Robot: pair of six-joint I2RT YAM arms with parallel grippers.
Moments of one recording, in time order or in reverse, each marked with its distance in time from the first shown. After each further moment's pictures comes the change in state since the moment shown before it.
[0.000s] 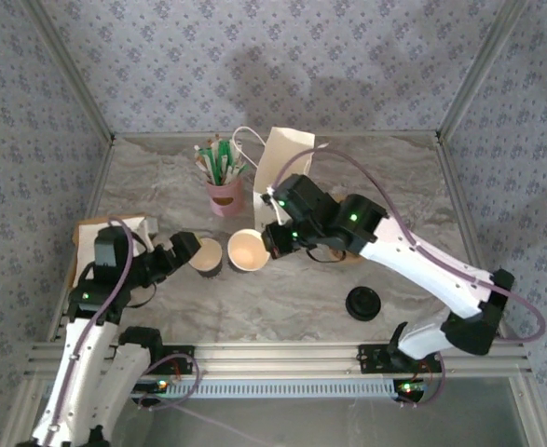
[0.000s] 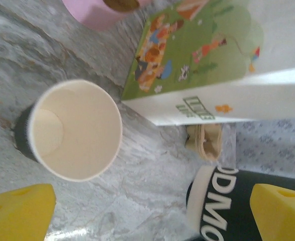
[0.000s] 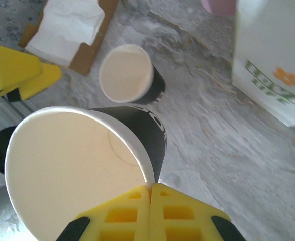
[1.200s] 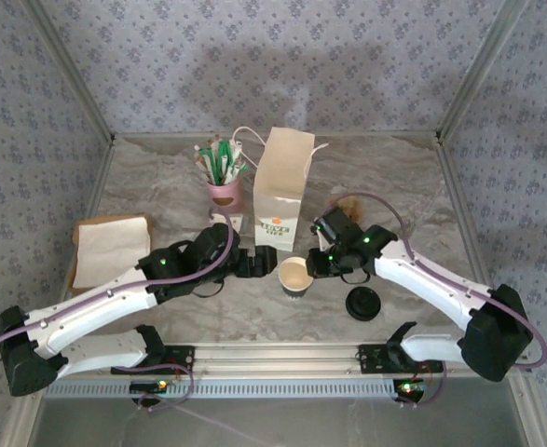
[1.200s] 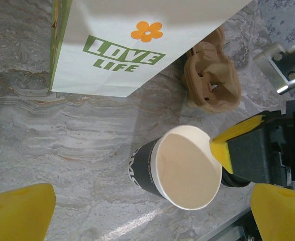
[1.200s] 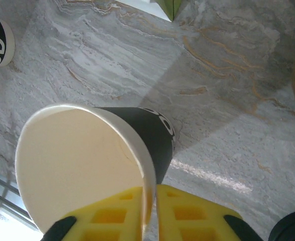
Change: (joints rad) left arm -0.841 0.439 0.182 0.223 -0.625 -0.057; right arm -0.257 -0.150 -0.613 0.219 -0.082 0.012
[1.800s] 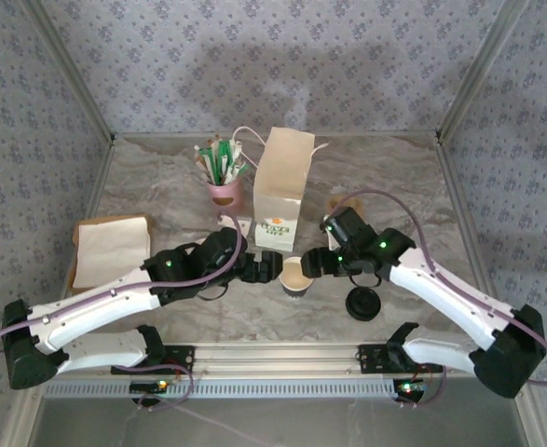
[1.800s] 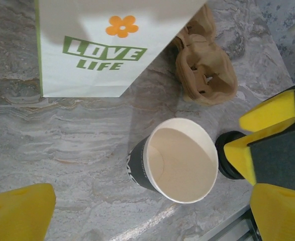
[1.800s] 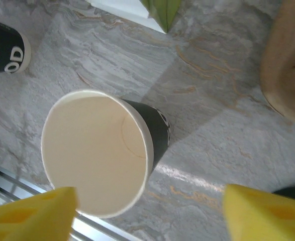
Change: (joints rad) left arm -0.076 0.028 0.029 -0.005 -0.053 0.051; right arm 0.000 -0.138 0.026 -0.103 0.050 0.007
